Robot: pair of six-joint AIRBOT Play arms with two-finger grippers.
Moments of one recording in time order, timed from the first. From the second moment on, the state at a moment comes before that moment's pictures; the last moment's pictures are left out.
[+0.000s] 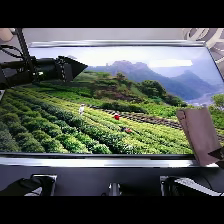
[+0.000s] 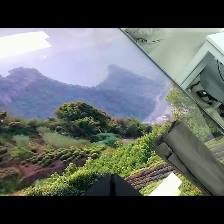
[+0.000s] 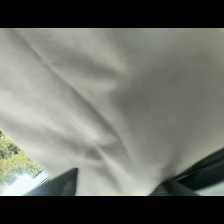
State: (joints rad) left arm -0.33 -1.12 1.46 0.80 -0.93 -1.23; right arm -1.29 -1.33 0.89 -1.23 1.38 1.00
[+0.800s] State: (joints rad) left arm -0.33 -1.22 1.52 1.20 -1.01 -1.44; right arm -0.87 -1.20 1.56 -1.26 1.12 0.85
